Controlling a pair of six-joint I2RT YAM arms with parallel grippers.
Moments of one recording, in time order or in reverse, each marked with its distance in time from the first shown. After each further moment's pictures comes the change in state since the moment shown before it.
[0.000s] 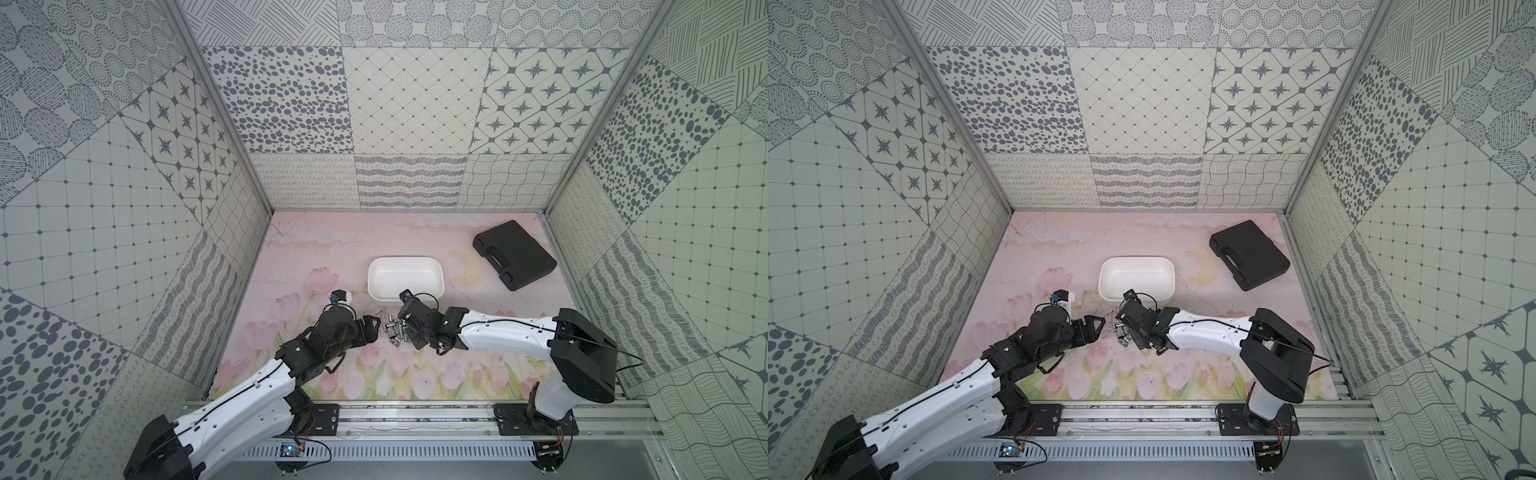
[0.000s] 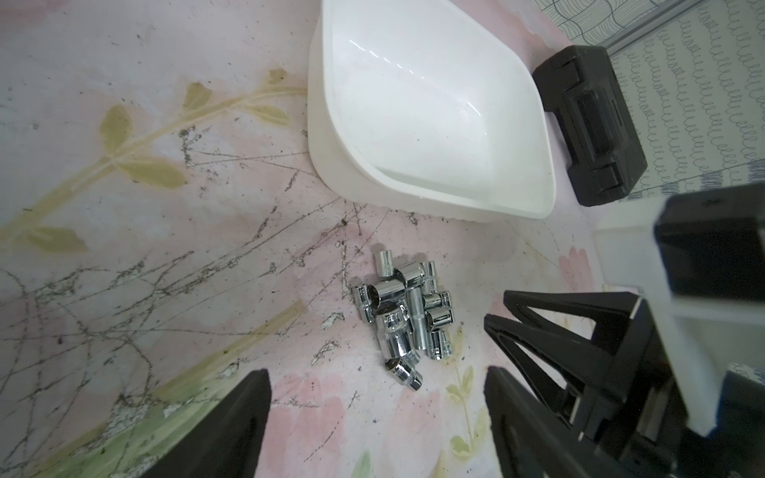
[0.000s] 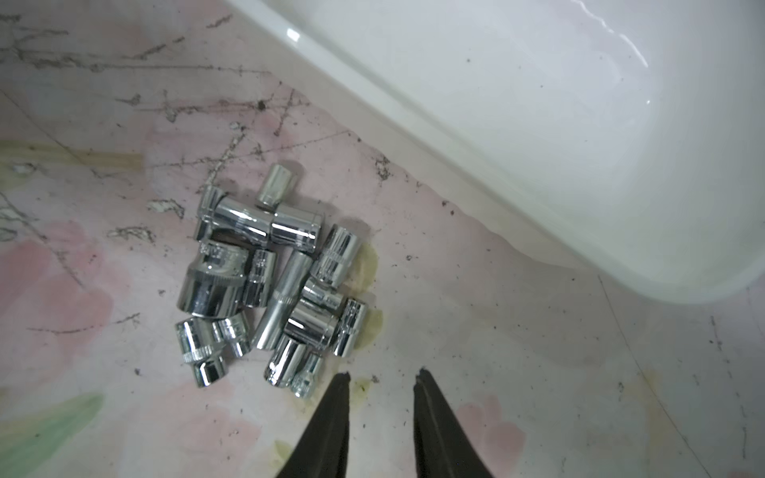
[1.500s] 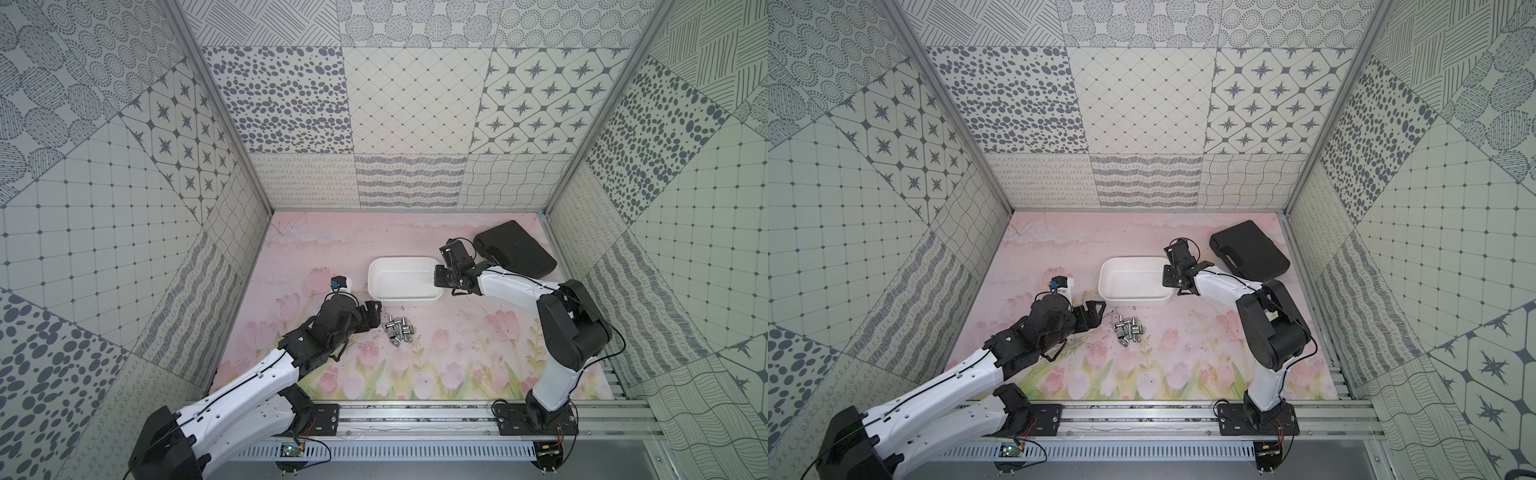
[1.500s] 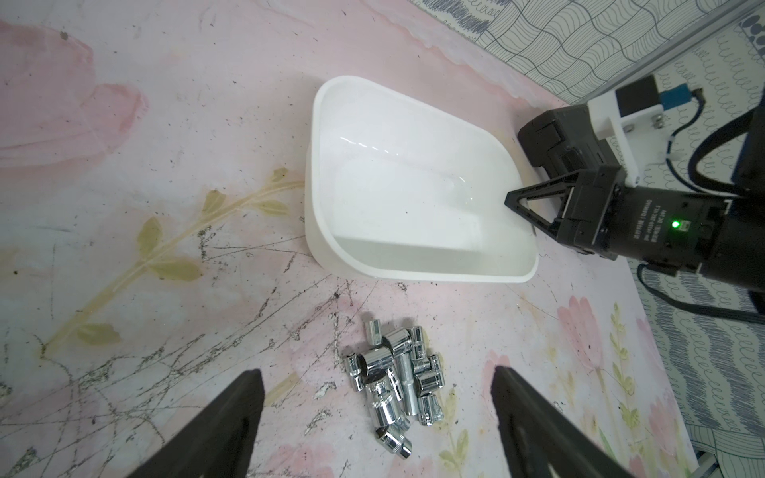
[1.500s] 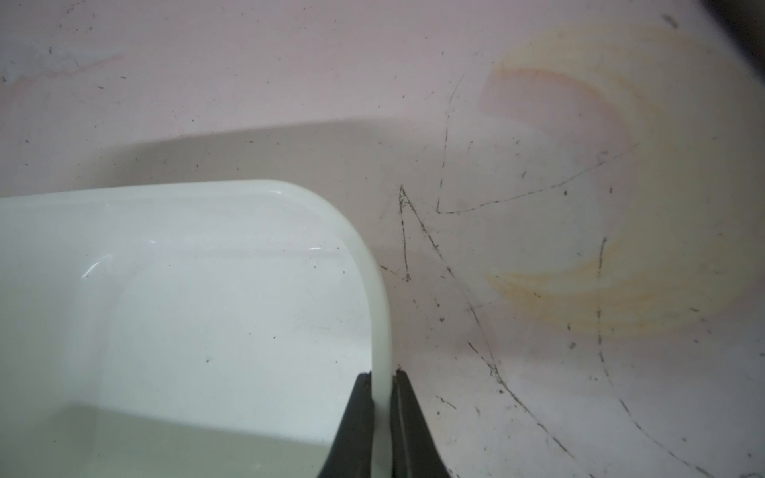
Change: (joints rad) left arm 0.006 0.072 0.112 0.031 -0.111 0.064; right arm -0.525 0.137 0.141 0.155 -0.229 0.139
